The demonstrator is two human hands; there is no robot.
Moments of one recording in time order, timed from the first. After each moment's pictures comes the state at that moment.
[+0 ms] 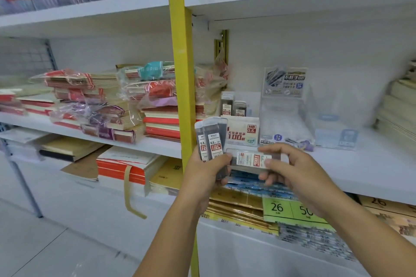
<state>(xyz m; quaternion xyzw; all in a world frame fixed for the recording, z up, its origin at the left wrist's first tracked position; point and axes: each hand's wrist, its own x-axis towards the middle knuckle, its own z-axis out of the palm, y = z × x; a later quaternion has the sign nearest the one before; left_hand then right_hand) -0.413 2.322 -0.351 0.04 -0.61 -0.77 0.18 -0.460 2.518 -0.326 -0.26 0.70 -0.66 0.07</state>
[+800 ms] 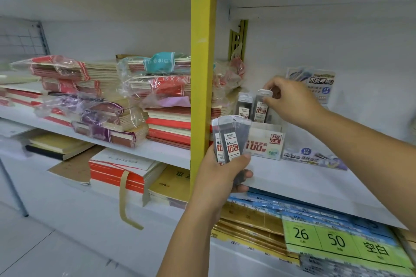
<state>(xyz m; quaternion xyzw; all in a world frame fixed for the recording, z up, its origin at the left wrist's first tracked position) -0.443 2.302 -0.346 0.01 -0.60 -0.78 0.18 -0.604 2.433 -0.227 -0.30 0.88 -0.21 -0.29</state>
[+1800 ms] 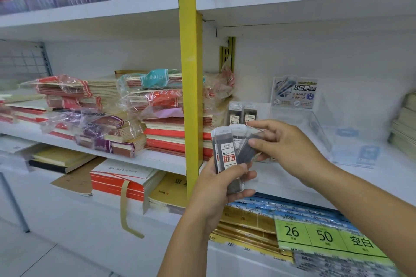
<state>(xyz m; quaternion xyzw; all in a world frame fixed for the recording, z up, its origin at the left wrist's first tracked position) -0.427 2.314 -0.342 -0.04 -0.56 -0.82 0.11 -0.499 2.459 -0.271 -0.32 0.74 -0.60 -0.01</state>
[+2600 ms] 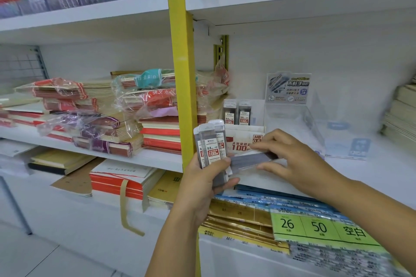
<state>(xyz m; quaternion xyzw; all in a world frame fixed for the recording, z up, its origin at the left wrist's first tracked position) -0.427 2.303 -0.342 0.01 -0.53 -0.83 0.15 -0.502 2.501 -0.296 -0.46 0.83 -0.27 -0.19</state>
